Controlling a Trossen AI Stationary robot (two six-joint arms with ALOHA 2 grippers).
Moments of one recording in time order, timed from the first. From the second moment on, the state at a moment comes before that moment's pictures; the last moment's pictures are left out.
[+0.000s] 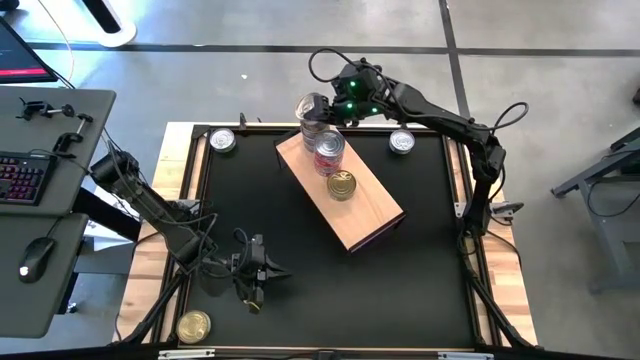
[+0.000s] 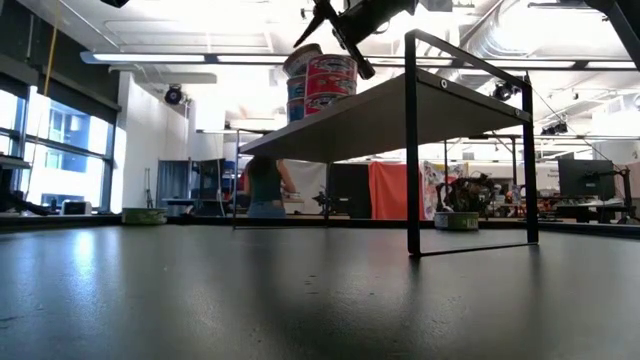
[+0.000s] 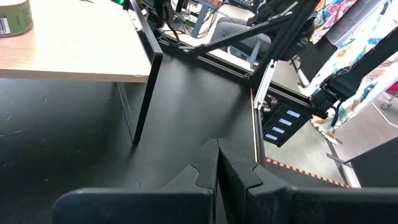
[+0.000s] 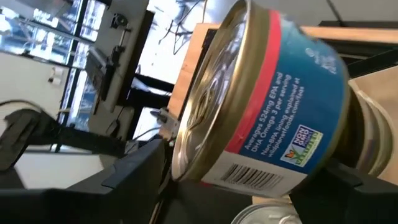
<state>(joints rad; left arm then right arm) -0.73 1.36 0.90 0.02 -0.70 -0.70 -0.46 1.87 1.96 -0.65 -0.25 0.94</state>
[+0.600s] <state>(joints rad) -0.74 1.36 0.90 0.02 -0.68 -0.72 -0.46 1.86 1.96 -0.68 -0.25 0.92</state>
